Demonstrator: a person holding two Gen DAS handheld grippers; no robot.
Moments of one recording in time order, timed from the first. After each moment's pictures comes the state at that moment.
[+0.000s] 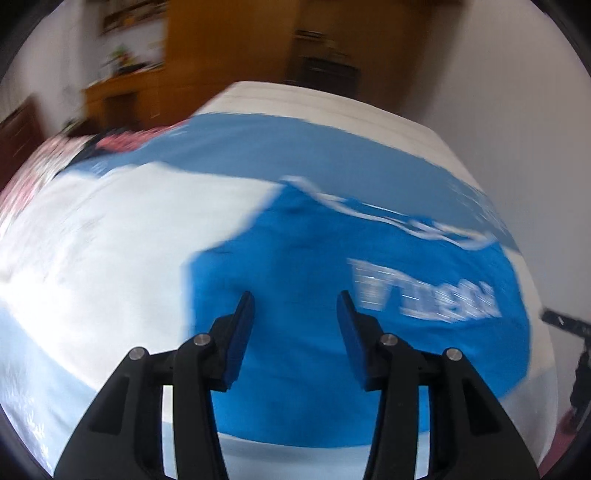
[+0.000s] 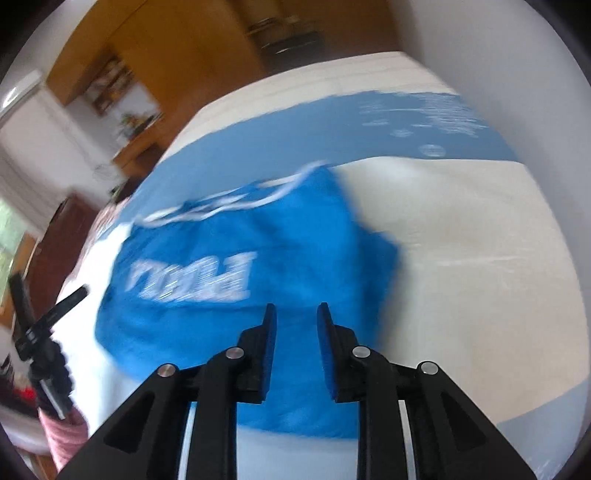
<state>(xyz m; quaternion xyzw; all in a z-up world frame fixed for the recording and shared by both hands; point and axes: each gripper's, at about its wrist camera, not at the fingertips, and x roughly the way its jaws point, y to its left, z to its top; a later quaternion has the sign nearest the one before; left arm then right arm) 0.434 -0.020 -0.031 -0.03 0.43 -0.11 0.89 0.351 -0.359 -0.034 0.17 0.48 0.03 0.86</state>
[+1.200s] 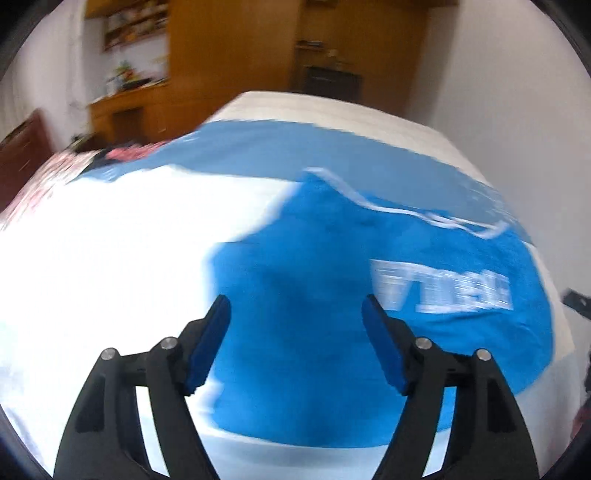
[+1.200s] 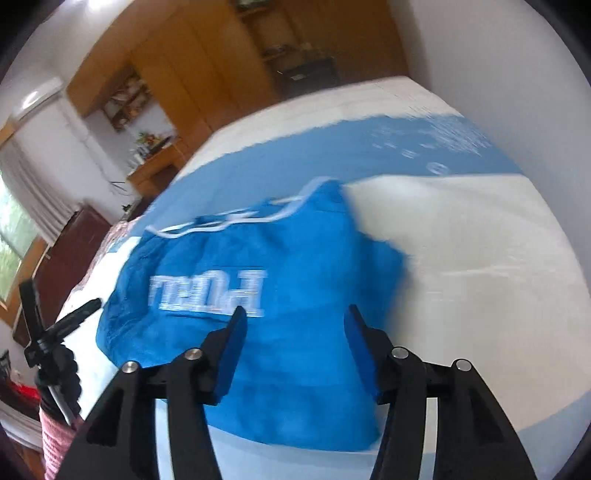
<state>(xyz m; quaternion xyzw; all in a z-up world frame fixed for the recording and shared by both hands) 0.426 0.034 -0.056 -0.03 0.41 -0.07 0.91 0.326 -0.412 -0.056 0.21 0.43 0.01 0.88</state>
